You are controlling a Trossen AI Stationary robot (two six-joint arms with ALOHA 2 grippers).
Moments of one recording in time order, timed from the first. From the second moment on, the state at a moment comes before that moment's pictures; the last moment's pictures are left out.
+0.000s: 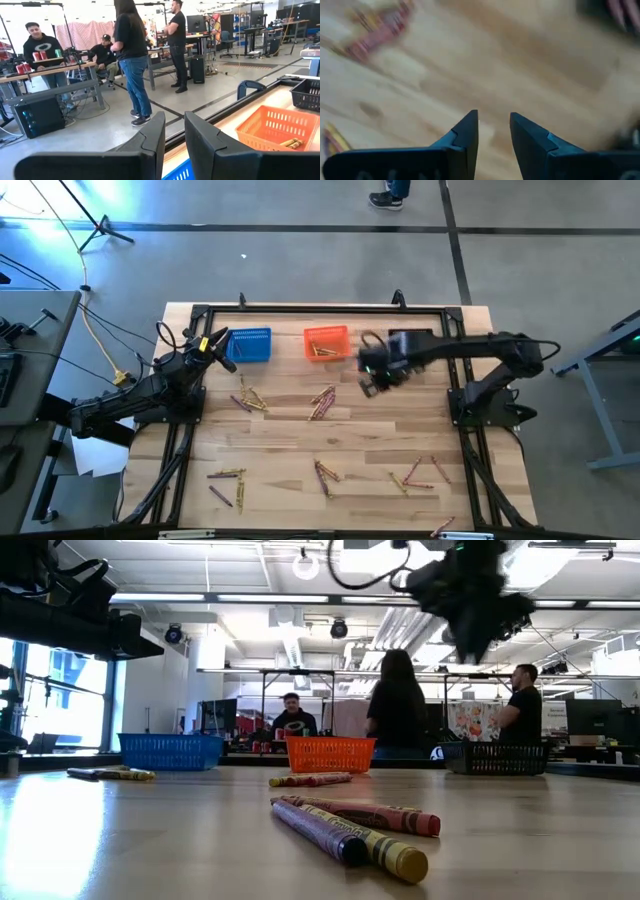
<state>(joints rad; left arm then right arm) 0.38 0.01 0.01 0.07 -0.59 0.16 -0.03 1.55 1.36 -1.29 0.05 1.06</state>
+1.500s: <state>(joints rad) 0.38 0.01 0.01 0.07 -0.59 0.16 0.79 1.43 0.88 -0.89 0.05 0.46</state>
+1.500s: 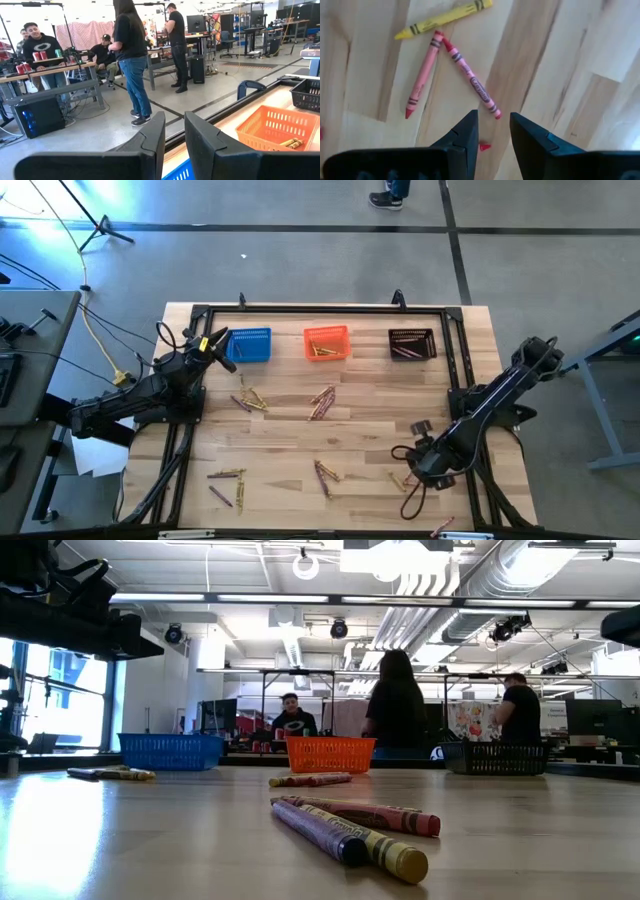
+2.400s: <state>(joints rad) 0.38 0.01 0.01 0.07 -0.59 0.16 0.79 1.43 0.67 -0.54 0.00 0.31</state>
